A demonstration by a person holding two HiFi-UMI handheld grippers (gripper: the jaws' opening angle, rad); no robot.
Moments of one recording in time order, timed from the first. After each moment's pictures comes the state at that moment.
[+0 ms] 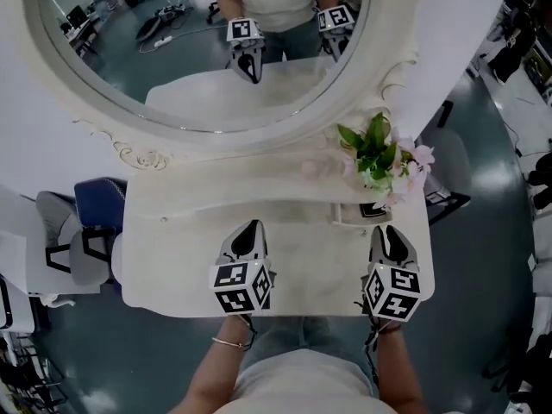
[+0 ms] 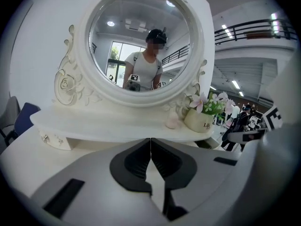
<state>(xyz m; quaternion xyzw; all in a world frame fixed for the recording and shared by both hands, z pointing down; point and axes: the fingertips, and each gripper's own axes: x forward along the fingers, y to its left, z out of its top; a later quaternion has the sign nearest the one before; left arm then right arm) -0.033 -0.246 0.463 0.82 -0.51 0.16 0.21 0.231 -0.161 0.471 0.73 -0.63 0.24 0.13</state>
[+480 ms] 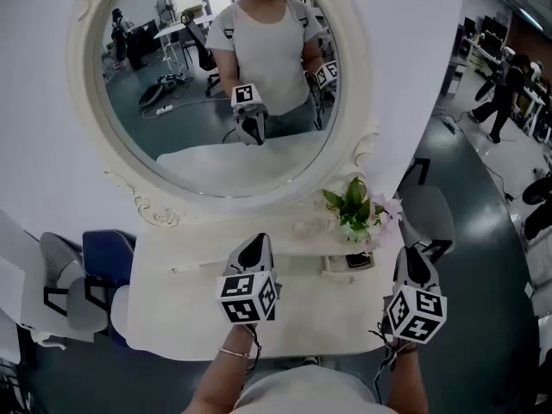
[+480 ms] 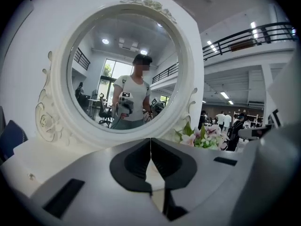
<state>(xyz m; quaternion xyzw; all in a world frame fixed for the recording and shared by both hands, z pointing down) 0.008 -0.287 0.356 0.86 -0.48 0.07 0.14 0.299 -0.147 0.347 0.80 -0.58 0.13 0.04</state>
